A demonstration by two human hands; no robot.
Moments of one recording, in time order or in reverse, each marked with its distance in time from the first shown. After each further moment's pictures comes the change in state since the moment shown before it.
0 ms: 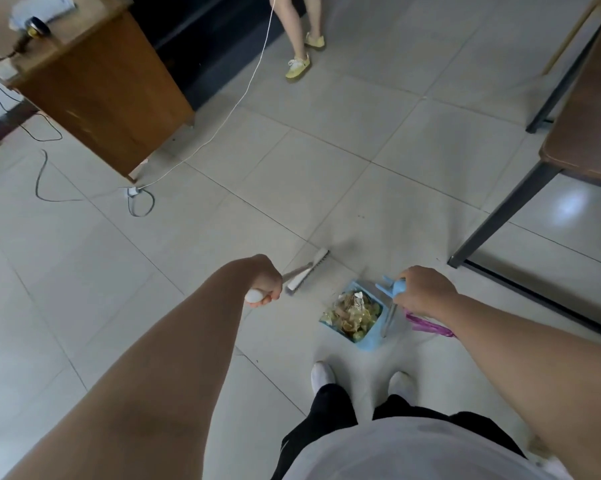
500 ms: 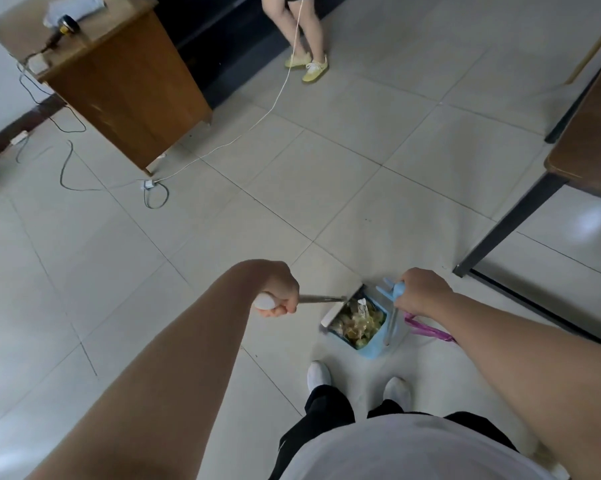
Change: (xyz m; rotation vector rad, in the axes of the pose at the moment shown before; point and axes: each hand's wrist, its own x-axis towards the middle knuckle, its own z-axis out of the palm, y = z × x) left_hand -0.044 0.034 0.029 0.088 -0.135 0.055; right_hand -0.003 0.010 -0.015 -0.055 -0.085 -0.014
